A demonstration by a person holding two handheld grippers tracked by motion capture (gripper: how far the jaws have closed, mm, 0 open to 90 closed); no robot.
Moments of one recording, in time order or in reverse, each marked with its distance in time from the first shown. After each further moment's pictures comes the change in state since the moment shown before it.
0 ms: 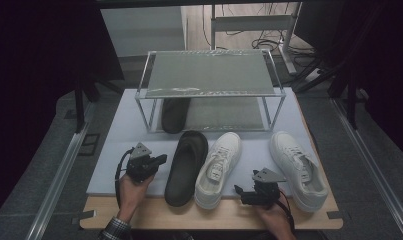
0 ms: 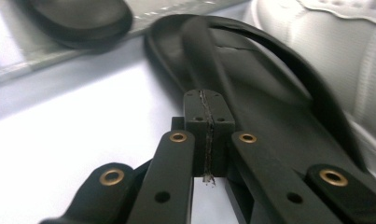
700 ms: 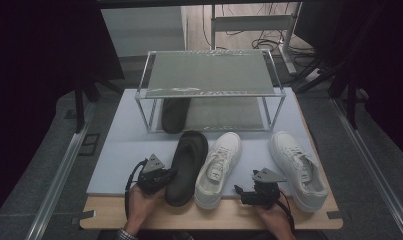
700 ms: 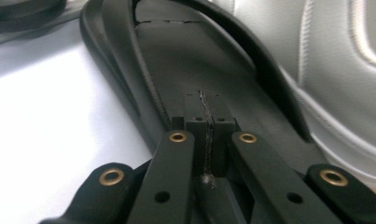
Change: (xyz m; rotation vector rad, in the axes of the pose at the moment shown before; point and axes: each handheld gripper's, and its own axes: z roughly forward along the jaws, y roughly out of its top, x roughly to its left) left arm -0.038 -0.014 0.012 0.038 -0.032 0.066; right arm 0.000 0.000 0.000 0.000 0.000 0.000
